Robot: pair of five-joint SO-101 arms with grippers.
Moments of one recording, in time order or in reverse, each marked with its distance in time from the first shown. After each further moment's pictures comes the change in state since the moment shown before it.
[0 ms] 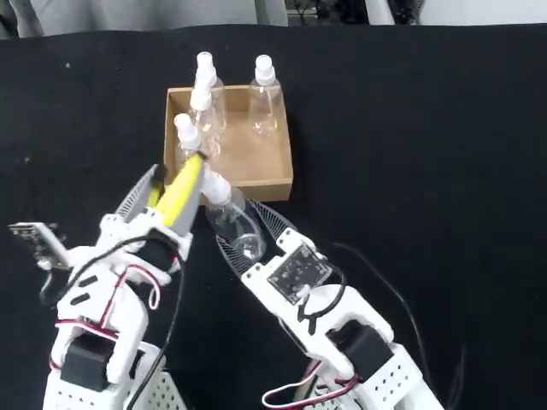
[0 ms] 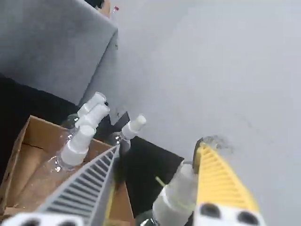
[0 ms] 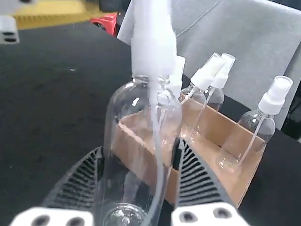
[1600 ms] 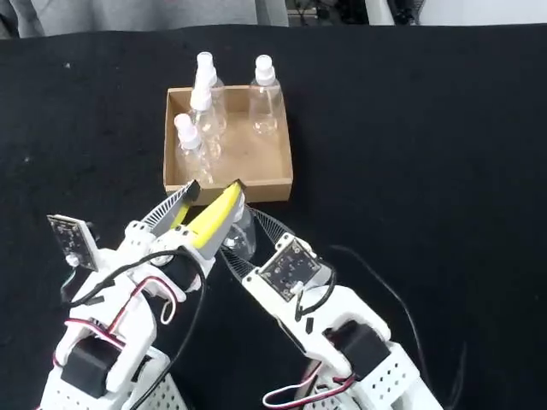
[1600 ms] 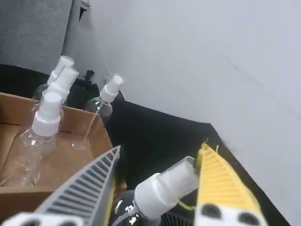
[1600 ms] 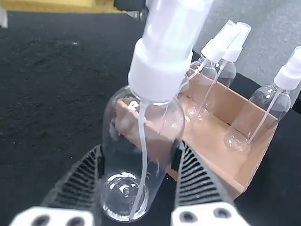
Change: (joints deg) left arm 9.1 -0.1 -1.4 6.7 -5.3; right arm 0.1 0.0 1.6 3.5 -0.1
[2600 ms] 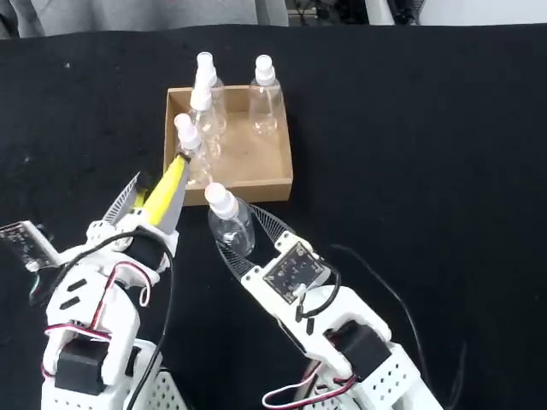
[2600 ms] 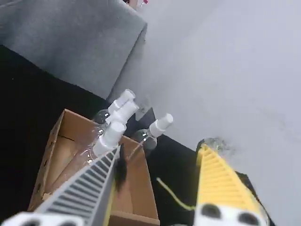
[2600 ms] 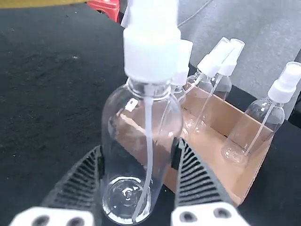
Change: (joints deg) left arm -15.4 0.2 -2.3 0.8 6.1; right arm -0.2 0.0 -0.1 -2.0 0.0
